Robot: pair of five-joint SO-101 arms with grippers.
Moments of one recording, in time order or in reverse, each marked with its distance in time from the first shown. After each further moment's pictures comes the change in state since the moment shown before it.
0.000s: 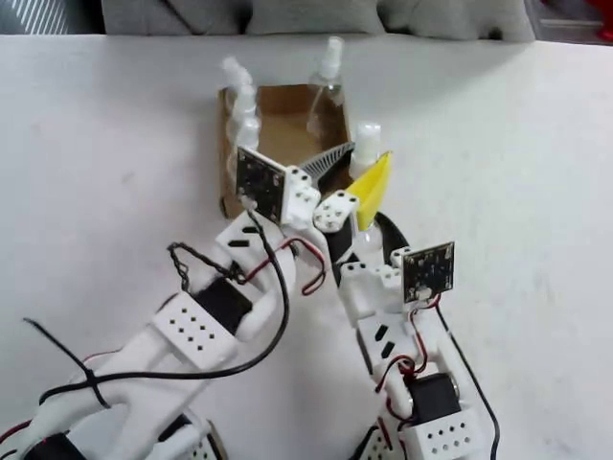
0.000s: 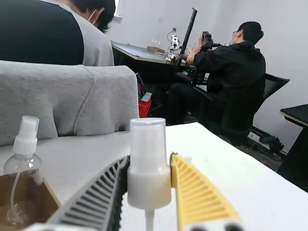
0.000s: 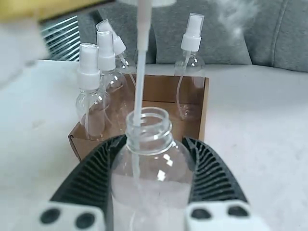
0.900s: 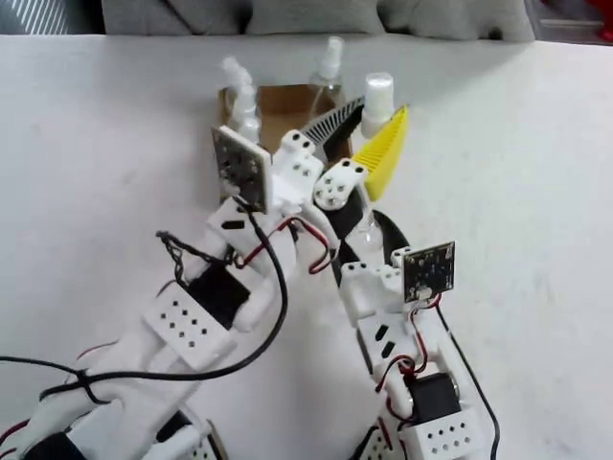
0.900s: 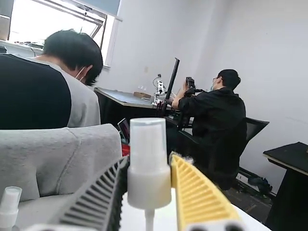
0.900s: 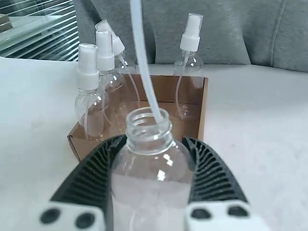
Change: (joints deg) left arm 0.9 0.1 -12.5 0.1 -0.5; right arm 0.1 0.0 0.0 0.0 0.0
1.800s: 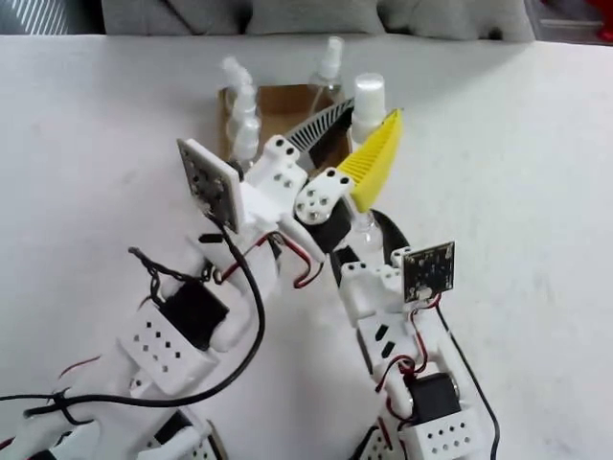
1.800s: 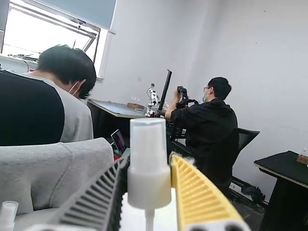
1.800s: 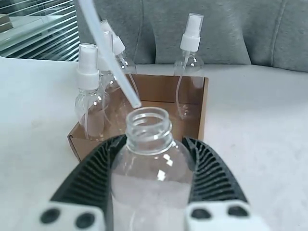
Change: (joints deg) left arm 1.1 -7.6 -0.3 5.5 -0.1; right arm 0.0 0.0 0.0 0.0 0.0
